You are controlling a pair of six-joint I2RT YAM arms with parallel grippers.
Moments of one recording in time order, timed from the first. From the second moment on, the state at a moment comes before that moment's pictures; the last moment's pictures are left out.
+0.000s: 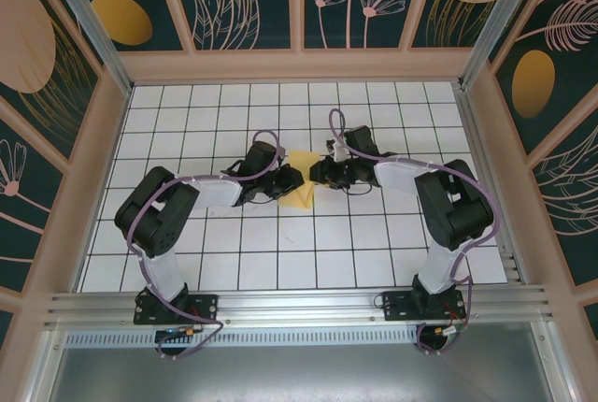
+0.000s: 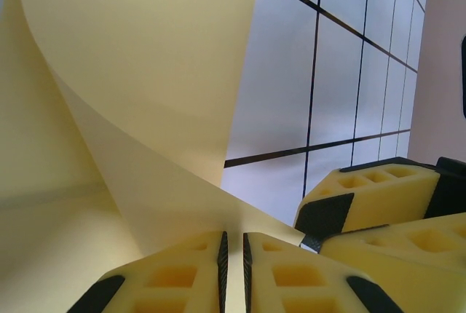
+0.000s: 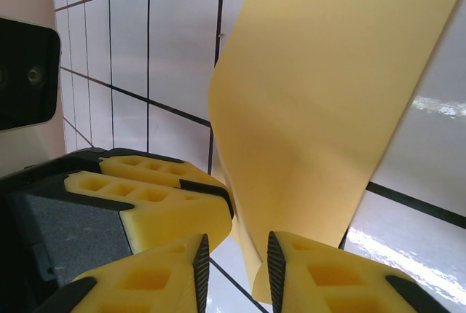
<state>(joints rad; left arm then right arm) -0.61 1.82 0.89 0.21 0.41 -1.02 0.46 1.78 0.96 -0.07 -0.68 0.62</state>
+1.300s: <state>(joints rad) -0.61 1.87 0.95 0.20 0.45 -1.00 0.46 1.90 1.05 -0.15 -0.56 0.51</state>
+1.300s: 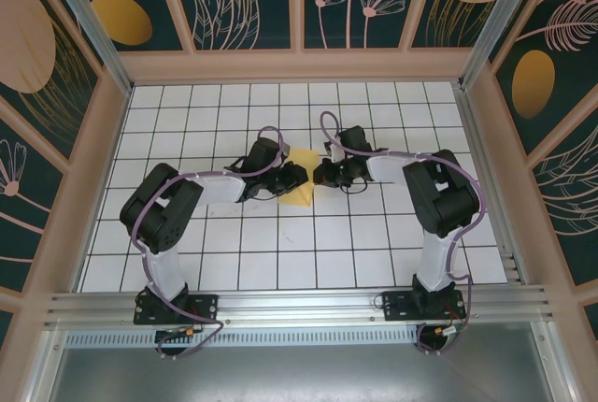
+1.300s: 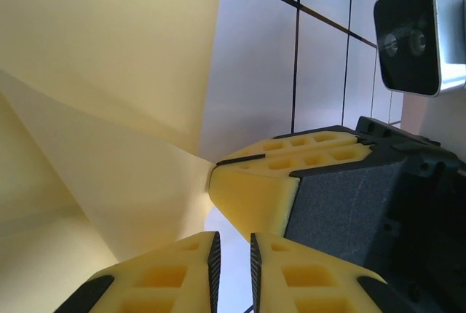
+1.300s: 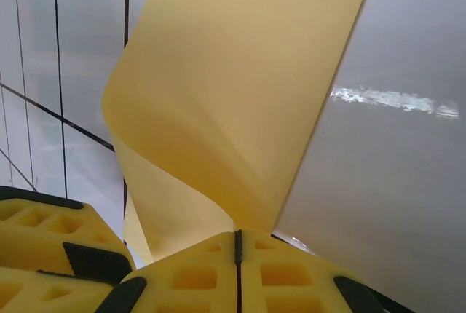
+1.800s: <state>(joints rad) -0.61 1.89 0.95 0.20 0.46 -1.00 0.46 1.93 1.09 -0.16 -0.54 0.49</state>
